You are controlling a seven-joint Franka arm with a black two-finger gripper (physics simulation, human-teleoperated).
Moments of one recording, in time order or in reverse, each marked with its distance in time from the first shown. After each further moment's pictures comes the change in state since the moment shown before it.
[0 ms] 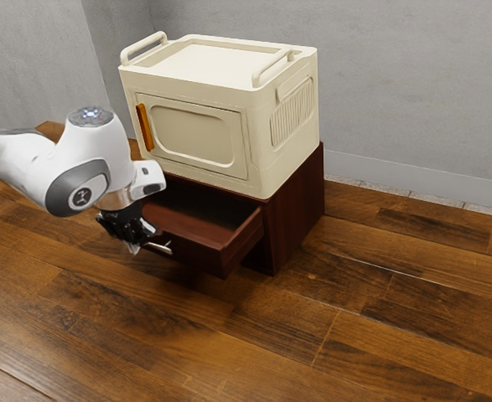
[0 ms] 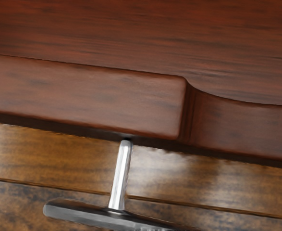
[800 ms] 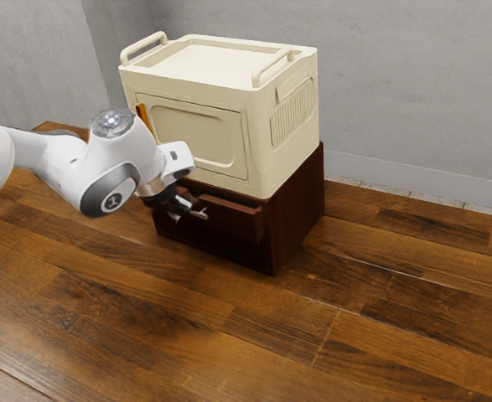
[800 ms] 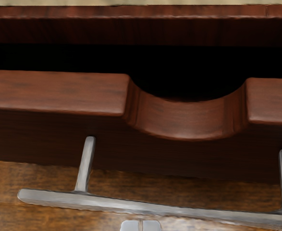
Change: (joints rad) arm -0.005 0.212 0.000 0.152 0.040 0.331 -0.032
